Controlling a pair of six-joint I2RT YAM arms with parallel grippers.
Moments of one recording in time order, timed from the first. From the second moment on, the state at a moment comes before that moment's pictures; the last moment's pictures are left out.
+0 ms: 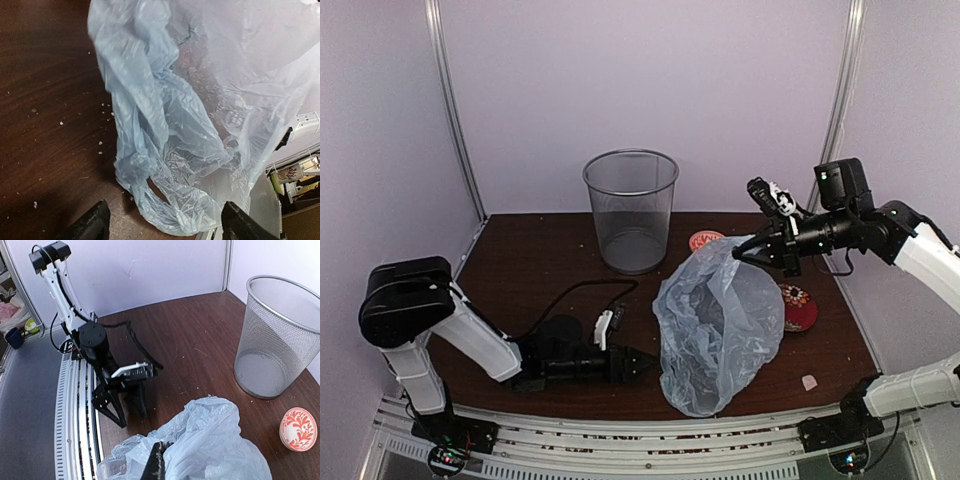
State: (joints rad) left arm -1.11 1.79 0.50 0.98 0.16 -0.80; right arm 0.52 1.13 1.19 -0.65 -0.73 -0.35
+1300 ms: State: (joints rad) left arm -1.05 2.08 0.64 1.26 0.09 -0.89; right arm 0.53 1.13 1.32 -0.69 -0.89 -0.36
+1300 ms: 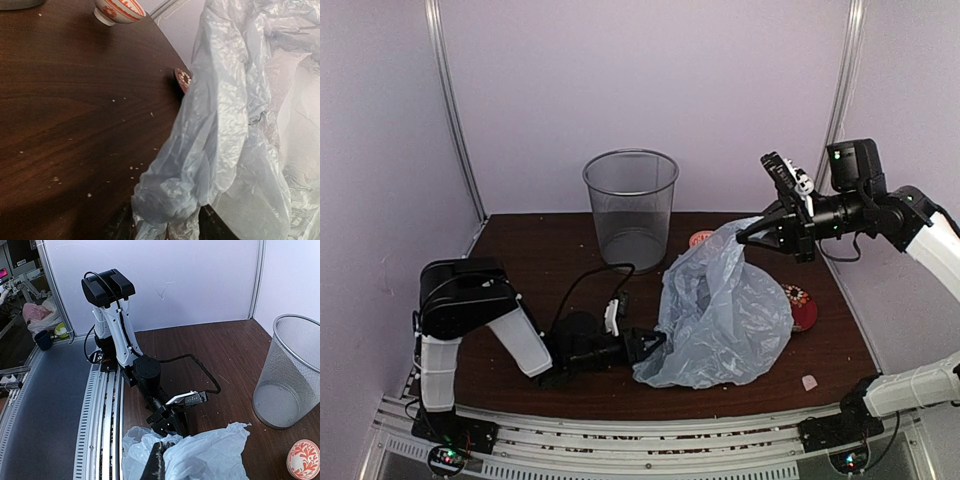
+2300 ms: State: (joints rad) left arm -1.02 1.31 1.19 0.18 -0.23 -0.33; right arm 0.44 1.40 1.62 -0.62 -0.46 -0.12
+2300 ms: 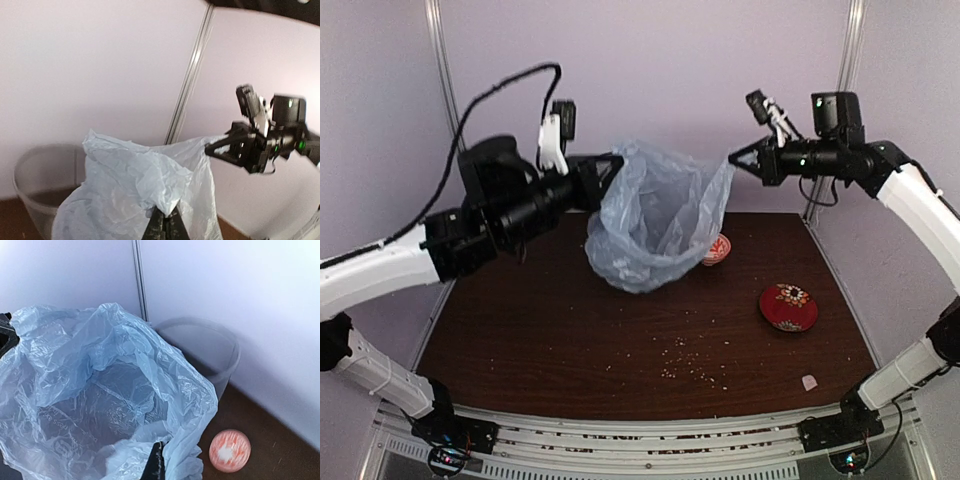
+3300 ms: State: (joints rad) left arm -1.52 1.18 0.97 -0.08 -0.58 -0.12; right arm 0.45 0.89 1.02 -0.84 -0.80 -0.55
